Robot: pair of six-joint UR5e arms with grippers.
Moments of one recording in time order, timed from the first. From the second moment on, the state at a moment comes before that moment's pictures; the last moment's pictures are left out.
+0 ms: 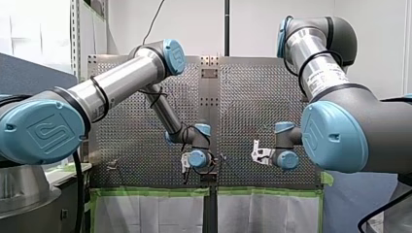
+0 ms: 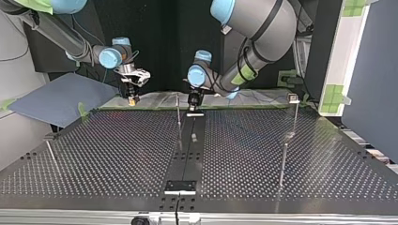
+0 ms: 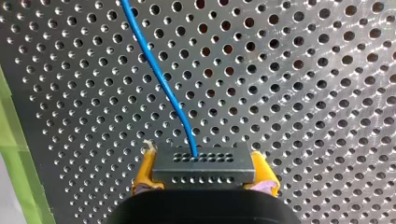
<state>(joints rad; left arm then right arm) -0.54 -2.59 -1.38 -2.53 -1.85 -1.71 1.84 -0.71 1.73 -0.89 1.41 1.68</state>
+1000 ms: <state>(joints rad) -0.53 -2.54 -1.41 -2.68 -1.73 -1.69 1.84 -0.71 1.73 -0.89 1.40 1.68</state>
